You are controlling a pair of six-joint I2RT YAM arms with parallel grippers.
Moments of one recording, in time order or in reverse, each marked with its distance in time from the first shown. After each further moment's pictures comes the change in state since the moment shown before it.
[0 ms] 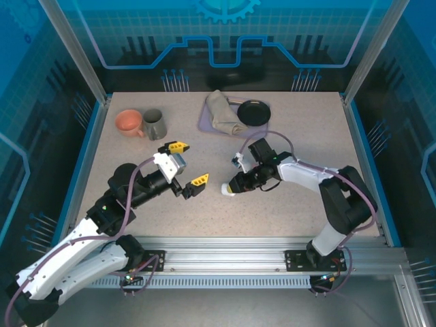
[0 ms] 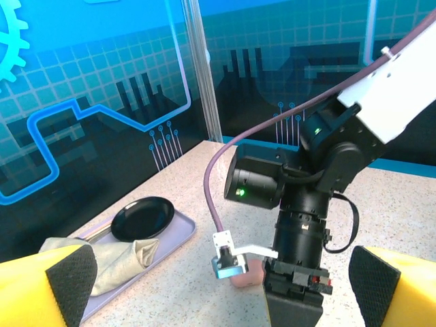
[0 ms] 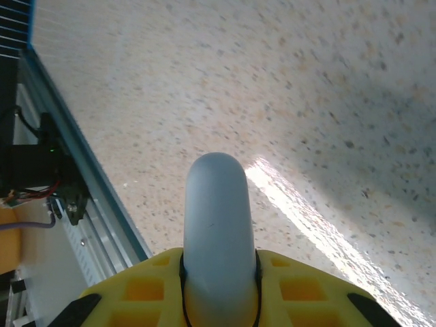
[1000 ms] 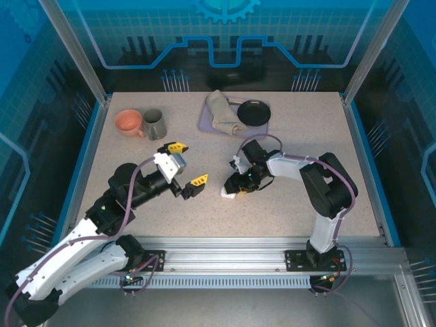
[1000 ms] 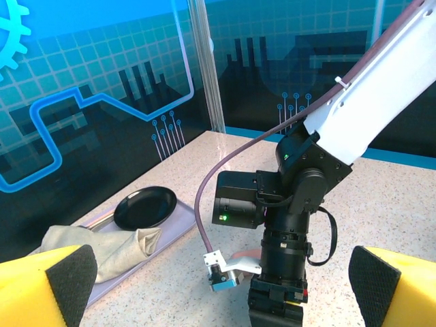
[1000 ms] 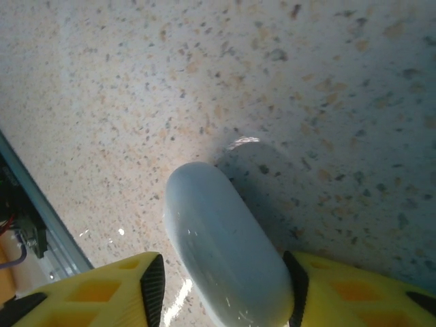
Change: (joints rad) left arm 0.000 -0.002 0.009 -0.038 -0.021 0.000; right arm 0.003 0.183 0.076 -0.006 0.069 0.072
